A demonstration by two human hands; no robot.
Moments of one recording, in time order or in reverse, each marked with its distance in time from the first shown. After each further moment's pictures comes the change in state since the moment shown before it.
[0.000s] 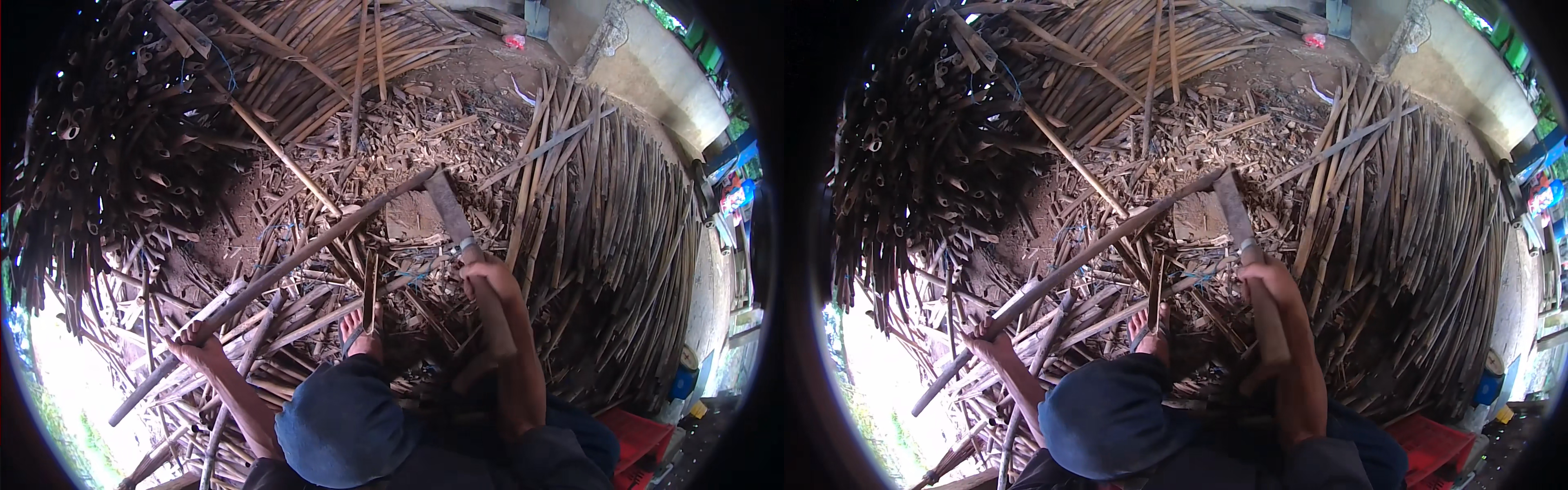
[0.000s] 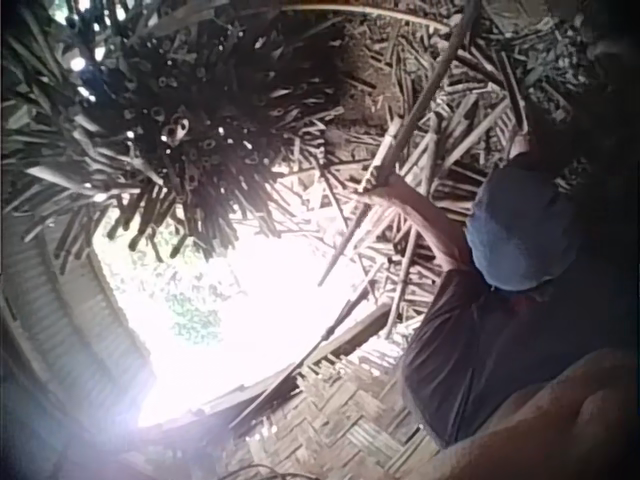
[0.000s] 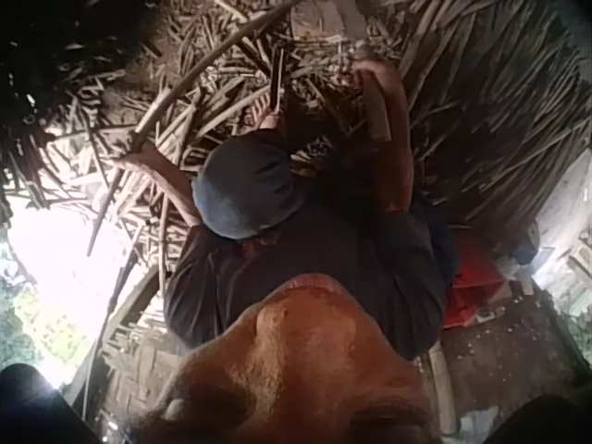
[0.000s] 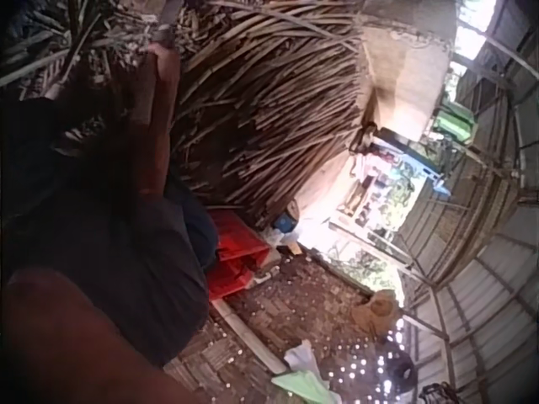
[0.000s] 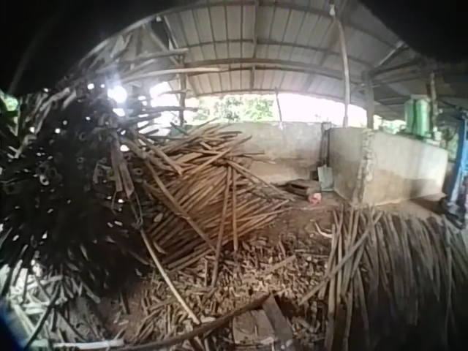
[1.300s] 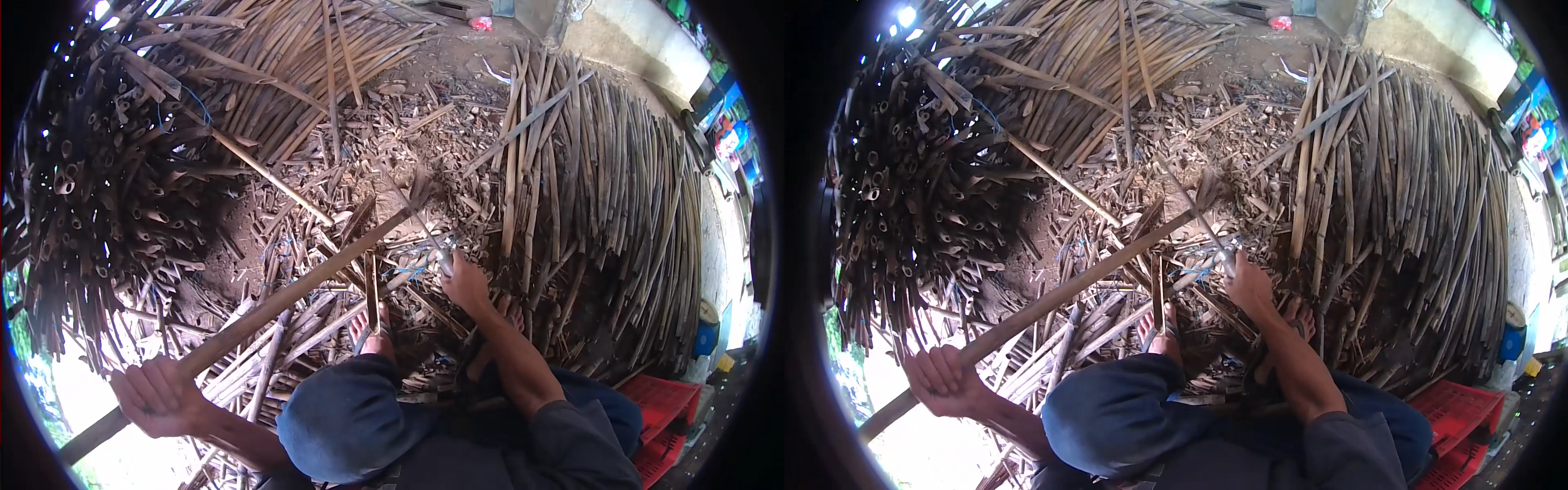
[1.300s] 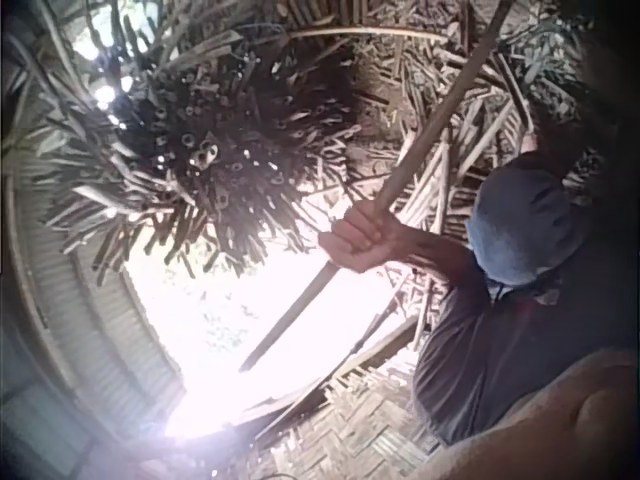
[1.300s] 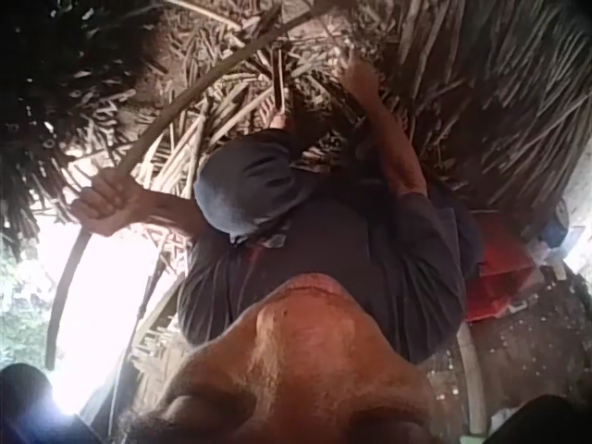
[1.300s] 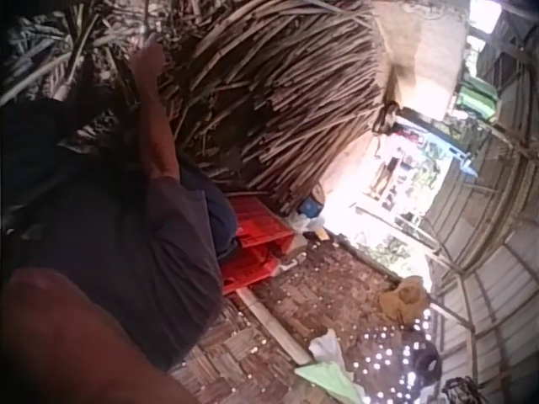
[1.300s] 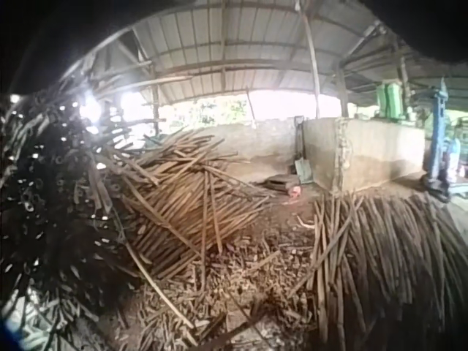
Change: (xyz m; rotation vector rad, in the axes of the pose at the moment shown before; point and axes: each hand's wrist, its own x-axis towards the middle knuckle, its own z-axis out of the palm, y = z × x) left_hand -0.137 0.104 0.149 -0.228 -1.213 -0.008; right_hand 0.047 0.085 -0.024 -1.466 0.780 -0.339
